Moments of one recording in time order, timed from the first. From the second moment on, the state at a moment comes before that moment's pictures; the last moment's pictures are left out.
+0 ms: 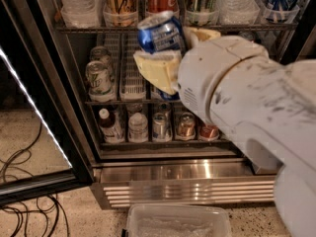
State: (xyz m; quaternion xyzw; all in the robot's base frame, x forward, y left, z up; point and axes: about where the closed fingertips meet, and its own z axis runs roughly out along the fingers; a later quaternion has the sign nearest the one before) arm 0.442 -0.025 1.065 -0.25 0.70 0.06 0.67
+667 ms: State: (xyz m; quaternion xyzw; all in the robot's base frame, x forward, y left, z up) arm 0.449 -0.087 1.005 -0.18 0.75 0.01 0.64
